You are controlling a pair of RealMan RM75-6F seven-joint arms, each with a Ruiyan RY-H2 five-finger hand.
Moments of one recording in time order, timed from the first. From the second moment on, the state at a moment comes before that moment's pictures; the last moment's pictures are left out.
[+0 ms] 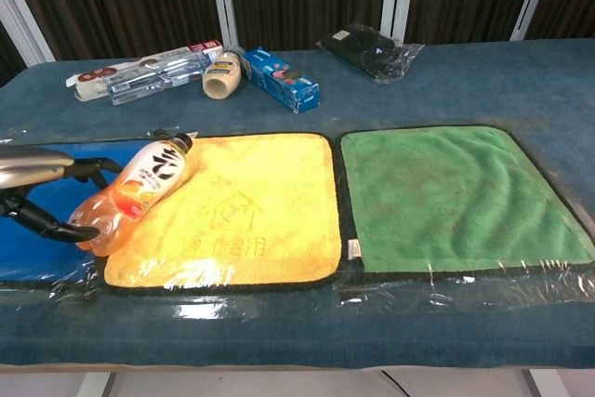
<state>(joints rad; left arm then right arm) -0.75 -1.23 0.02 -1.82 0.71 0.92 0.62 0.05 -1.21 -0.03 -1.41 -1.64 1.52 0.08</state>
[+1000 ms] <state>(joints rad) -0.81 -1.24 -0.02 -1.86 0.81 0.95 0.57 0.05 -1.20 -0.02 -1.41 -1.64 1.52 0.09</state>
